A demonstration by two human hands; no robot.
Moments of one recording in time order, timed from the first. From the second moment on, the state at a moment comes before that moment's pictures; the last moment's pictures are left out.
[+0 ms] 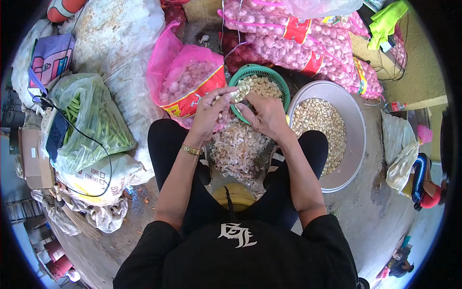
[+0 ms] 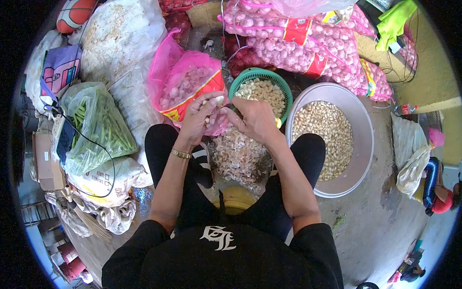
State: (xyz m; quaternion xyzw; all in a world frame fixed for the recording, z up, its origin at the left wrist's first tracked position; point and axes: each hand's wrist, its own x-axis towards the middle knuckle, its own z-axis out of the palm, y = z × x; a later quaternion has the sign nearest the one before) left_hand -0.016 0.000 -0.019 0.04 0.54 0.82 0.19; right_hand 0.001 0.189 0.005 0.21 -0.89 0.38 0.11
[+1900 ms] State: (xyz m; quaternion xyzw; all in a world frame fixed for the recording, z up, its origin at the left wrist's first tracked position) left_hand -0.021 -0.012 -0.019 0.01 0.57 0.77 0.29; right_hand 0.002 0.194 0.006 0.27 -0.91 0.28 0.14
